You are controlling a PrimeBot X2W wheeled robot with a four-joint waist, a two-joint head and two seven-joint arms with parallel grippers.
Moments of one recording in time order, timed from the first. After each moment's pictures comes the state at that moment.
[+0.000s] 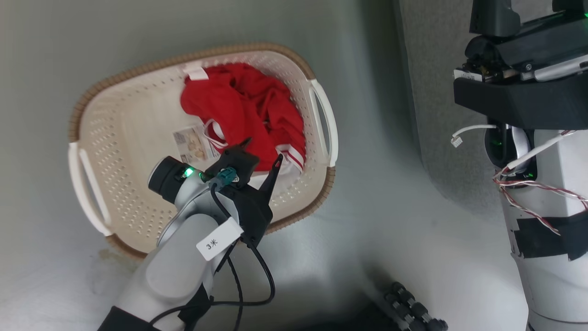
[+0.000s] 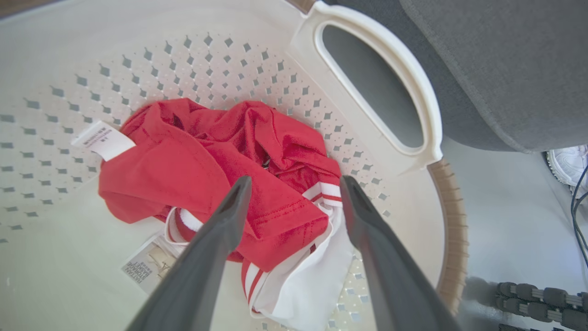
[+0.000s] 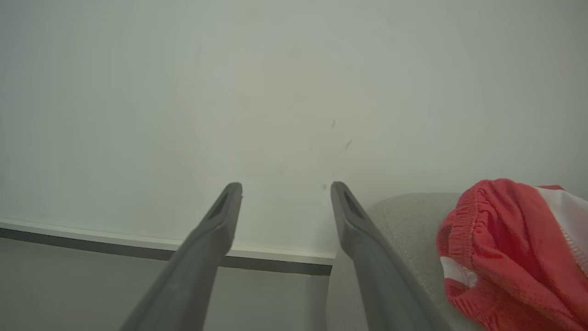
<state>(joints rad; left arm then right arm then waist) -0.71 0.06 -0.56 0.70 -0.24 -0.08 -0.03 -0.83 -0.11 0.23 -0.07 0.17 -0.03 -0.20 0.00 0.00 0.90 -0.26</state>
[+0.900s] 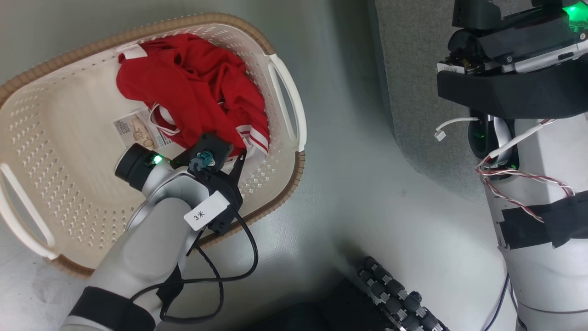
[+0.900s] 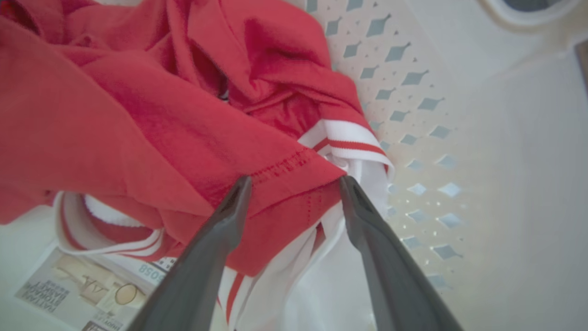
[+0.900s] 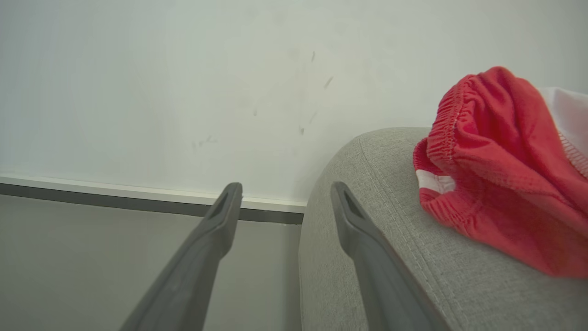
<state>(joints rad) -0.82 0.11 -0.58 0.88 -0.20 -0.10 -0.01 -0.88 -0.08 0.25 0.02 0.19 -0.03 -0.25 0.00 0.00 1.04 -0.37</state>
